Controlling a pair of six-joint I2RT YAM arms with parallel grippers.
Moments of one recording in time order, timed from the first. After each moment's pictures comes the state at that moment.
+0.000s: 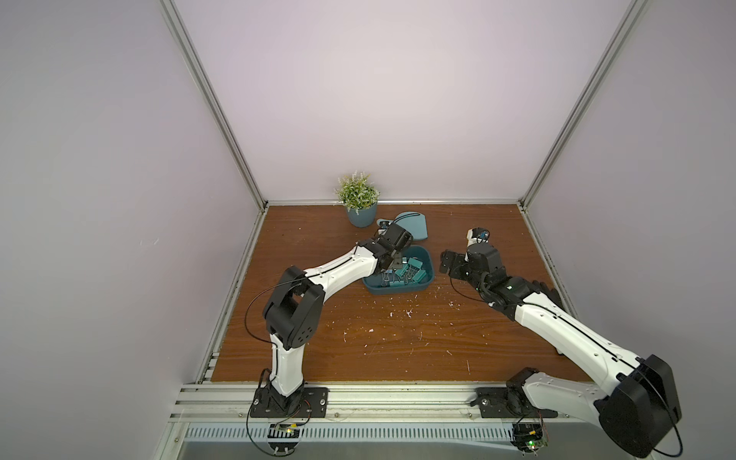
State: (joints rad) left arm -0.70 1.87 1.46 -0.55 -0.30 -0.61; right arm 0.54 1.17 0.87 -0.29 0.30 0.56
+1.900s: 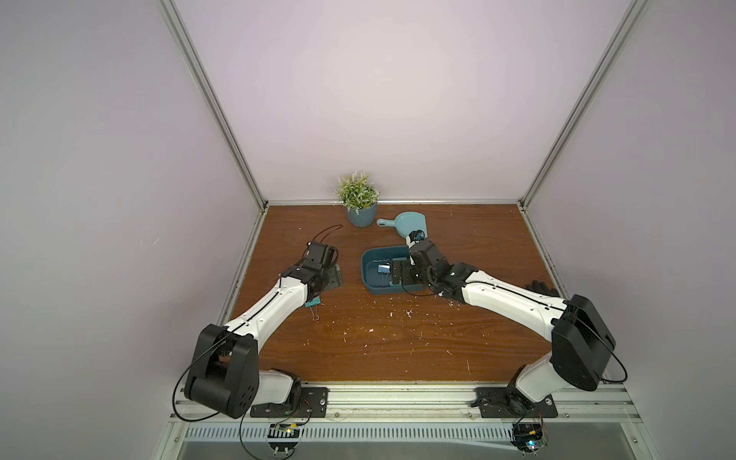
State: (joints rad) left arm -0.35 1.38 0.94 -0.51 -0.20 -0.52; right arm 0.80 1.57 1.13 -0.31 0.22 0.55
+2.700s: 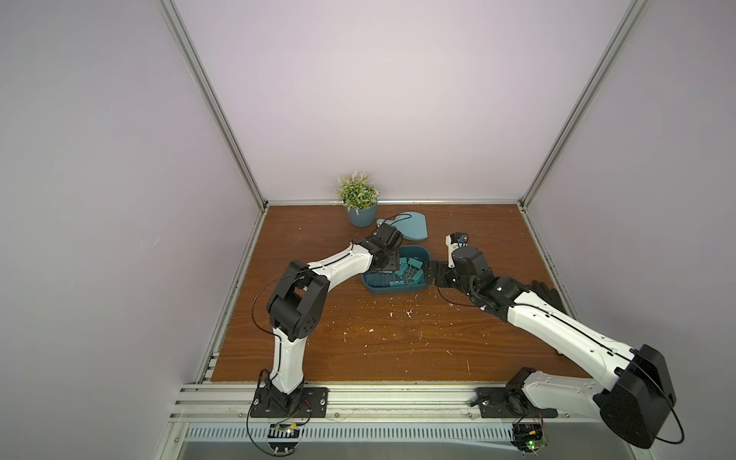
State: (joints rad) left arm -0.62 2.00 1.47 -0.51 -0.15 -0.55; right arm 0.66 1.20 0.90 -0.35 0.23 0.55
